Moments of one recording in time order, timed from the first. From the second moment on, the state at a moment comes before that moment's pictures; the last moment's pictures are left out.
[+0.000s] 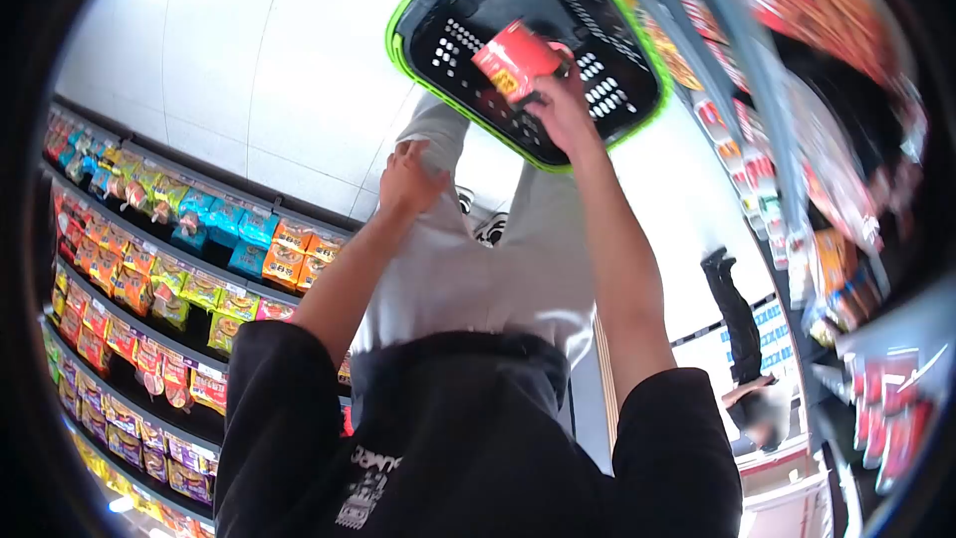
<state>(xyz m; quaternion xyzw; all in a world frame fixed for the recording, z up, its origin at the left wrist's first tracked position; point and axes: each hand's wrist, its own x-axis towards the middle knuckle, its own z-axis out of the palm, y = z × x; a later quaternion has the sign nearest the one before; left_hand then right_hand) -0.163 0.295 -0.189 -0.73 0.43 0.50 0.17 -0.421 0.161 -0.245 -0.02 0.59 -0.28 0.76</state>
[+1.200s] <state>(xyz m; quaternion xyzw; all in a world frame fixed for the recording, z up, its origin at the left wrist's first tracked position) -0.407 0.211 0.364 -0.26 0.72 0.30 -0.57 -0.578 0.248 0.378 -0.21 0.26 -0.65 0.69</state>
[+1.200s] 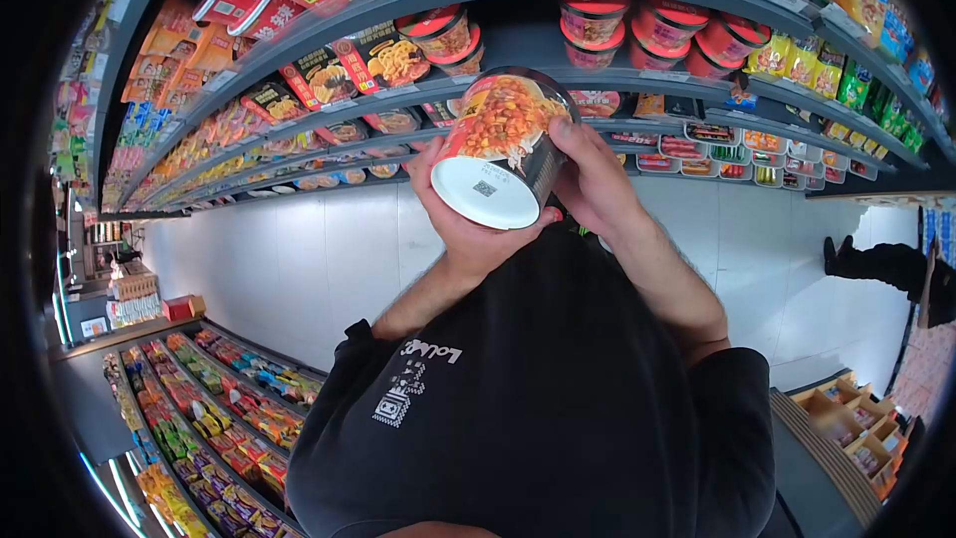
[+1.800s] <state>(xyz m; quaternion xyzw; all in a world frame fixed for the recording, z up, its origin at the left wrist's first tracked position) -0.397 0.200 0.373 -0.25 0.73 0.14 -0.62 -0.551 0.234 0.397 -0.17 0.25 -0.64 0.71</state>
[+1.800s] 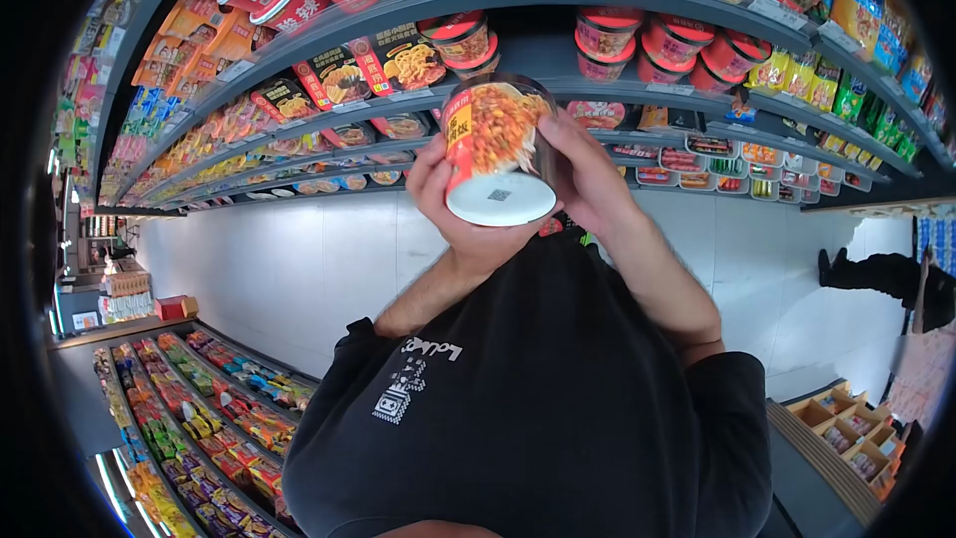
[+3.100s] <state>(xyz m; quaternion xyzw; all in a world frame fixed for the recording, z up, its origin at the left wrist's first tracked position) -0.251 0.259 0.222 -0.51 0.72 0.26 -0.39 -0.619 0.047 0.241 -0.64 0.63 -0.45 -0.04</state>
